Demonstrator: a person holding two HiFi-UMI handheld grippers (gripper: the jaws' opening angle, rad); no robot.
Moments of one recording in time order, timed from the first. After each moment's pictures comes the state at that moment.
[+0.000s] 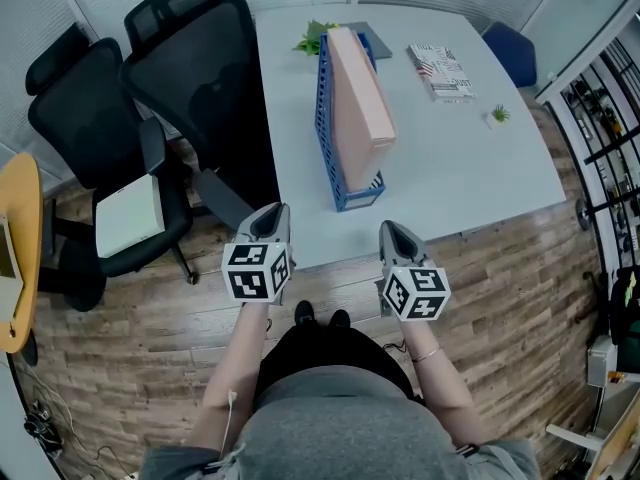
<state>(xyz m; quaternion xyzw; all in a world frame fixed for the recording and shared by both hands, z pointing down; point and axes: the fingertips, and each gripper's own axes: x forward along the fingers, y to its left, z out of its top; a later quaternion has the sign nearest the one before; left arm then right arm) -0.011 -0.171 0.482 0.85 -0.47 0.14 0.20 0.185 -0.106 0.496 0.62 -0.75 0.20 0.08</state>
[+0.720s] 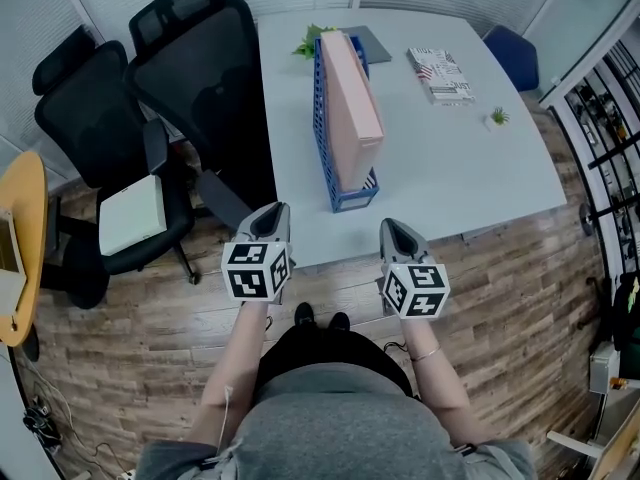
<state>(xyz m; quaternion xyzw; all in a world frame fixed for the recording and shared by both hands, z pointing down) -0.001 -0.167 0.473 0.85 -0.48 0.14 0.19 0.195 -0.108 0.486 0.62 -0.76 0.18 0.10</state>
